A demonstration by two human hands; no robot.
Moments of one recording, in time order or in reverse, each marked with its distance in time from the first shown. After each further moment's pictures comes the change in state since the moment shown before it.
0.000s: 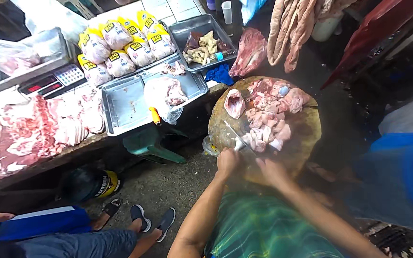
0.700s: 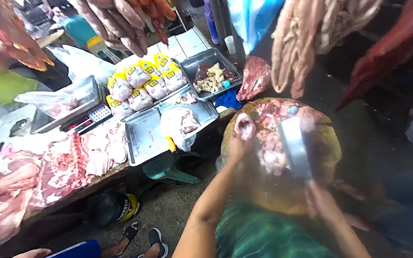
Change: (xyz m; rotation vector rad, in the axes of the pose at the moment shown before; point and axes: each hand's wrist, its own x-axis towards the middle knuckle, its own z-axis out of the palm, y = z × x) left_hand 0.129 0.036 -0.082 -0.171 0.140 0.155; right_hand -0.021 0.047 -0.039 0.967 0.044 0.269
